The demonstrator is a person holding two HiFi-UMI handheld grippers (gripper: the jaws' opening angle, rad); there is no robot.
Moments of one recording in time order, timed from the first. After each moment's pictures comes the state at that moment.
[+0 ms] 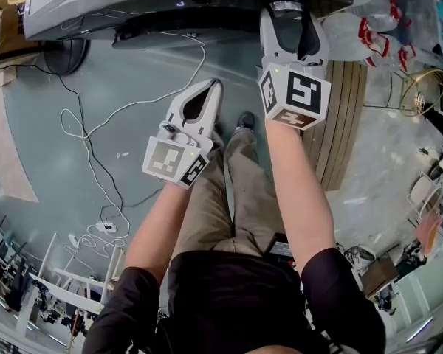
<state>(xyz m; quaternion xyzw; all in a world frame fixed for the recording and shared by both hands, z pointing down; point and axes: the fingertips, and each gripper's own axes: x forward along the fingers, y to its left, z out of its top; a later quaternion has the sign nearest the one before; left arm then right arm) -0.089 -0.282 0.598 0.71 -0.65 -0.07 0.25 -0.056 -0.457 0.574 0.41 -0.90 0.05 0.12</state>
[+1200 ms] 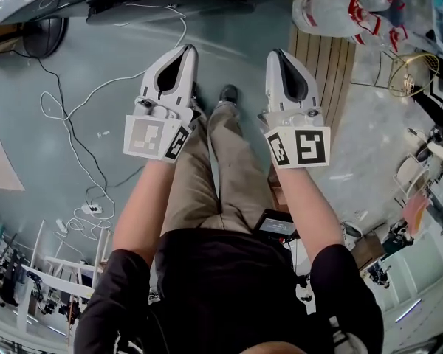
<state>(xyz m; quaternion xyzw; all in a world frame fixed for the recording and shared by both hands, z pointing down) -0.093 -0.285 0.601 0.69 -0.69 -0.06 0.21 0.033 -0.353 0.582 0.30 -0.94 0.11 0.14</state>
